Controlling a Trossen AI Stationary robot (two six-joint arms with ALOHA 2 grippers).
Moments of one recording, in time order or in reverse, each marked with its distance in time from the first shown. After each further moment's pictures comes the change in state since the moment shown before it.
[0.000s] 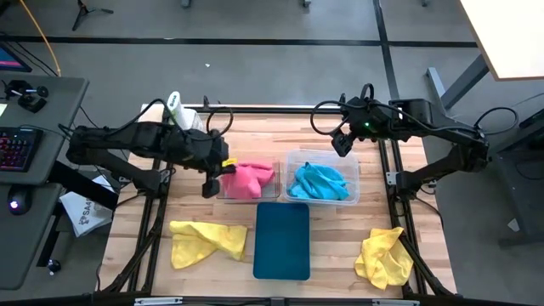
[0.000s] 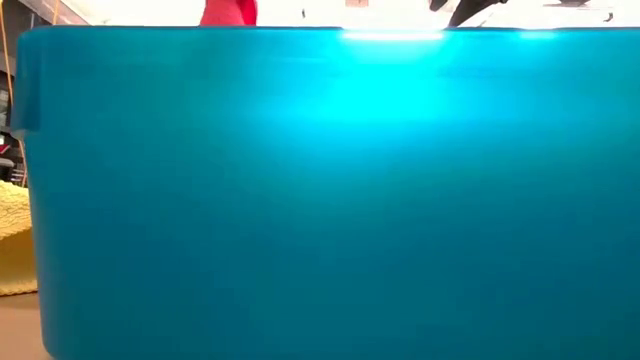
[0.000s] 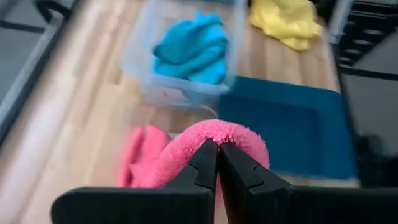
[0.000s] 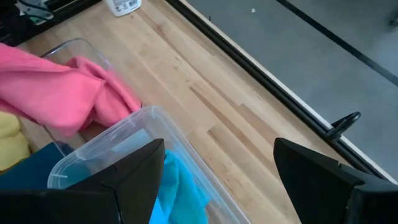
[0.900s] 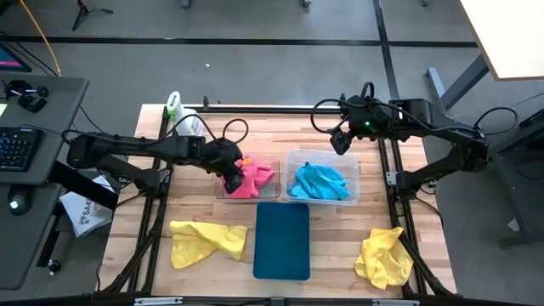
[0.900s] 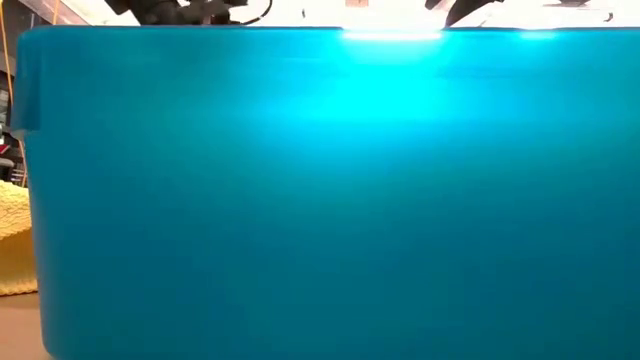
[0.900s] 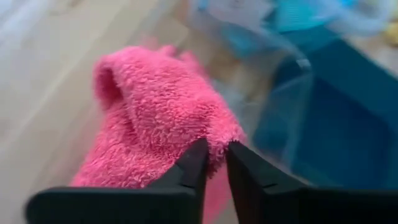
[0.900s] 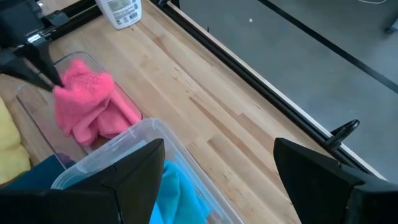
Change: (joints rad) left arm 0.201 0.003 -0.564 0.422 0.150 -0.243; right arm 0.000 0.000 0.000 0.037 0.023 -0.001
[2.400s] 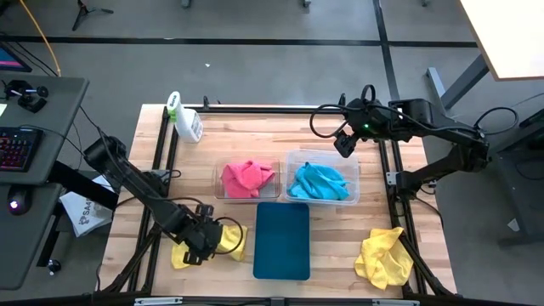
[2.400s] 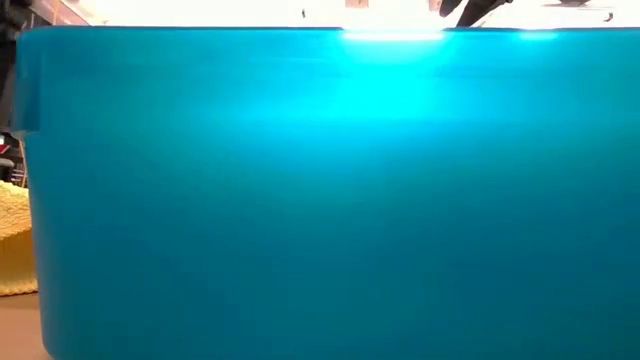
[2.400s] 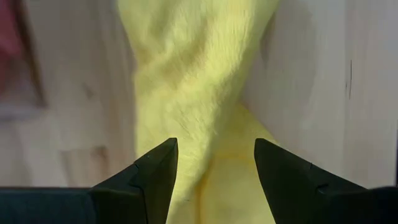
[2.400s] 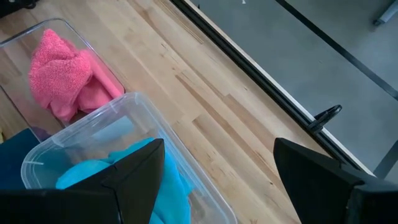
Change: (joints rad) left arm -0.783 0.250 0.097 -0.314 -0.081 -0.132; right arm 0.000 0.000 0.000 -0.100 0.003 -0.017
